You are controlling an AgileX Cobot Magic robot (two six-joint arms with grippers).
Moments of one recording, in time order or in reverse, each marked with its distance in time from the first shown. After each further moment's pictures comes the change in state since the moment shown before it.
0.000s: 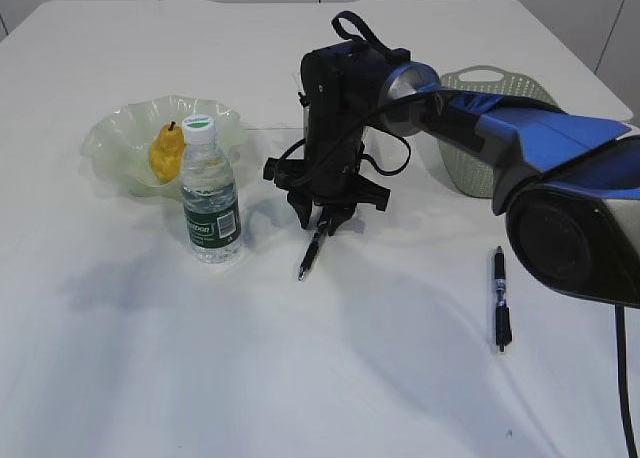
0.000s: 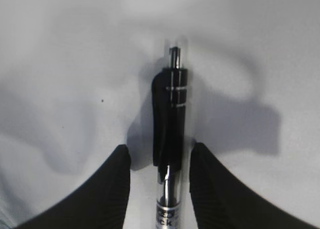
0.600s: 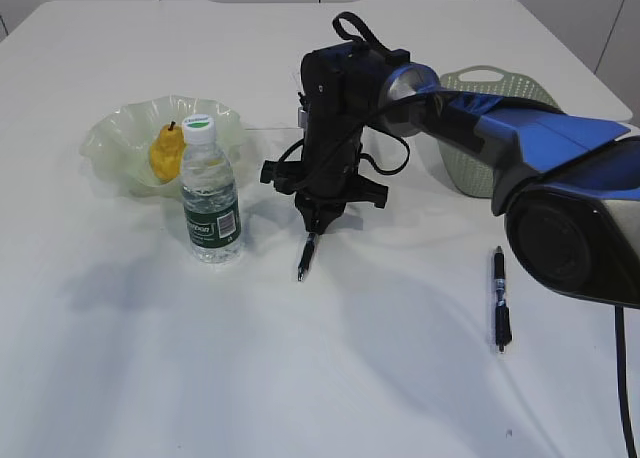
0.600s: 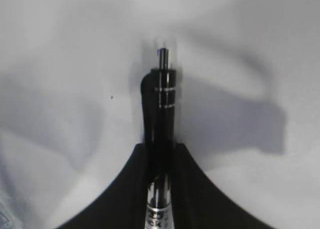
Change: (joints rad) left arm 0.000 0.000 0.000 0.000 0.000 0.000; right arm 0.000 0.002 -0.004 0.011 -0.005 -0.087
